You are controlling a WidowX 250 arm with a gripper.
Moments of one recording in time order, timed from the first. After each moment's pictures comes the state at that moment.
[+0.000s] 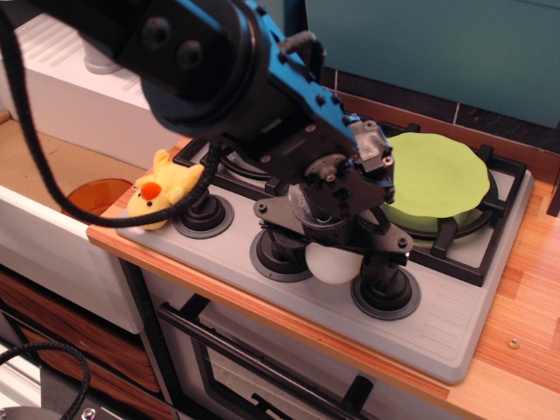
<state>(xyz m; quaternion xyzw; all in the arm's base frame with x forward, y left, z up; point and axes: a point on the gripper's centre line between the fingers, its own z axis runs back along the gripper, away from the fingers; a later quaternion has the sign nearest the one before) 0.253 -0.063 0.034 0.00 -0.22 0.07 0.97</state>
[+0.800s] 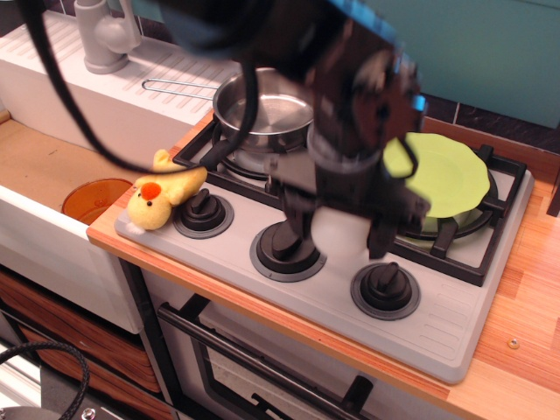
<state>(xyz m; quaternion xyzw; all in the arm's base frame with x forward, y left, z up) 0.257 -0.057 0.072 0.02 -0.15 0.08 0.99</state>
